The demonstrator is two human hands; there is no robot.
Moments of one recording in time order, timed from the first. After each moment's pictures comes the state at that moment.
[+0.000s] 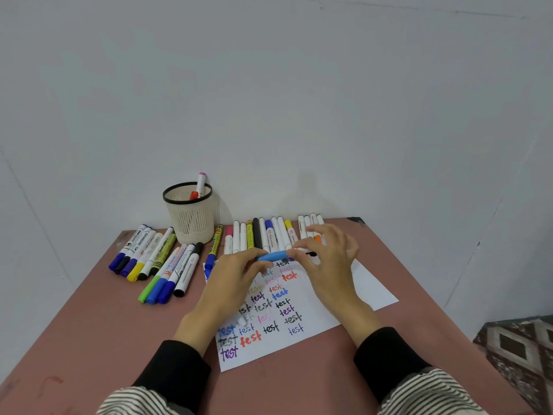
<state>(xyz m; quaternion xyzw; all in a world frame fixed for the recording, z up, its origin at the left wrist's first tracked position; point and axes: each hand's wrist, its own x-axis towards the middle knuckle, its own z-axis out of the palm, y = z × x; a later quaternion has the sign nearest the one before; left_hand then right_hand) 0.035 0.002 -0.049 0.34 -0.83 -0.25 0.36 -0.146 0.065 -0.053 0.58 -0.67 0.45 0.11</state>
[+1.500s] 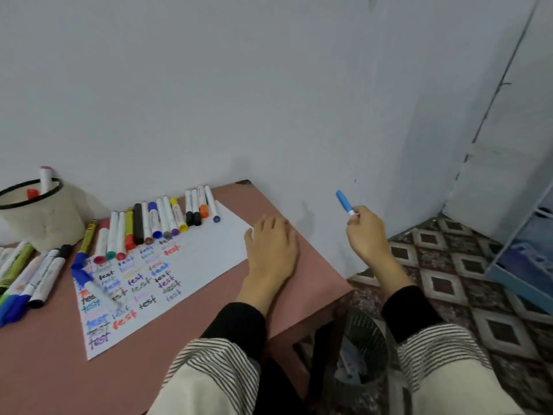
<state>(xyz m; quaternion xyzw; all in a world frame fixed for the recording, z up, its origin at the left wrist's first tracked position) -0.180 0.150 -0.065 0.32 -0.91 -0.12 0.24 -0.331 0.260 -0.065 0.27 -0.85 0.45 0.01</state>
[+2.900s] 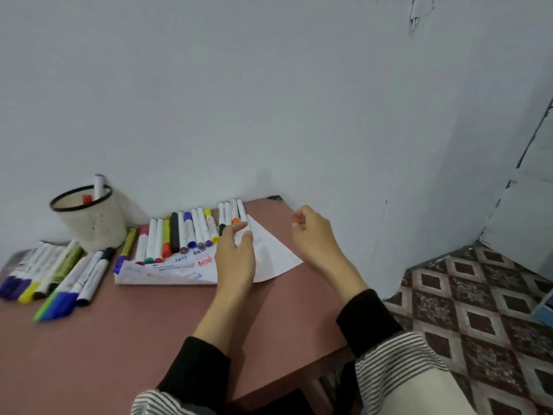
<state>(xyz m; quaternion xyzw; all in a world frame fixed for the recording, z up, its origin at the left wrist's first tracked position) -0.104 0.104 -0.029 0.41 -0.62 -0.50 0.45 -0.237 0.160 -0.021 0.42 -0.76 0.48 -0.10</state>
